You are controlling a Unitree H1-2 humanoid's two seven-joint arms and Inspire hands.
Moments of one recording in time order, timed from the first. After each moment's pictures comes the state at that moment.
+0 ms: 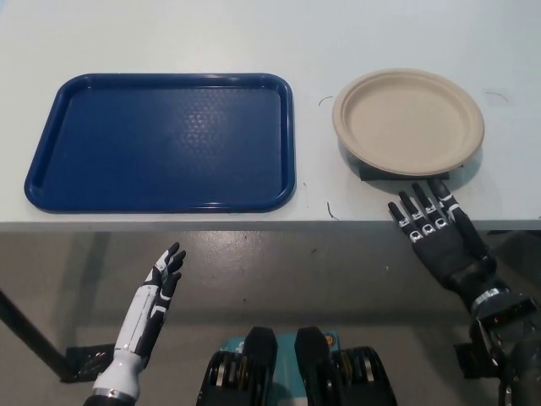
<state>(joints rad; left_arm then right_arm) -0.11 0.10 -0.02 0.27 0.13 -0.34 -0.02 -0.38 -0.01 -0.28 0.21 1.27 0.47 -0.19</state>
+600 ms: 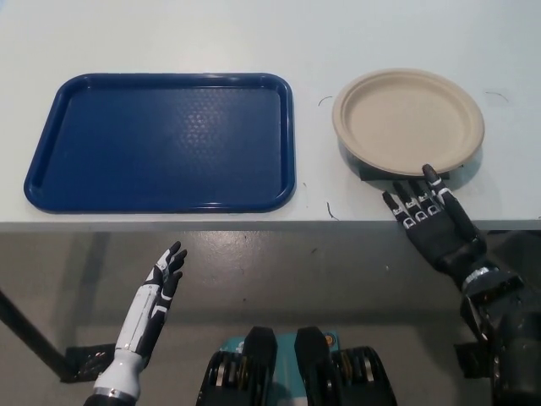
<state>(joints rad) -0.11 0.10 -0.02 0.27 0.13 -0.35 -0.02 -0.49 -0.01 -0.32 0.36 1.18 0.46 -0.14</state>
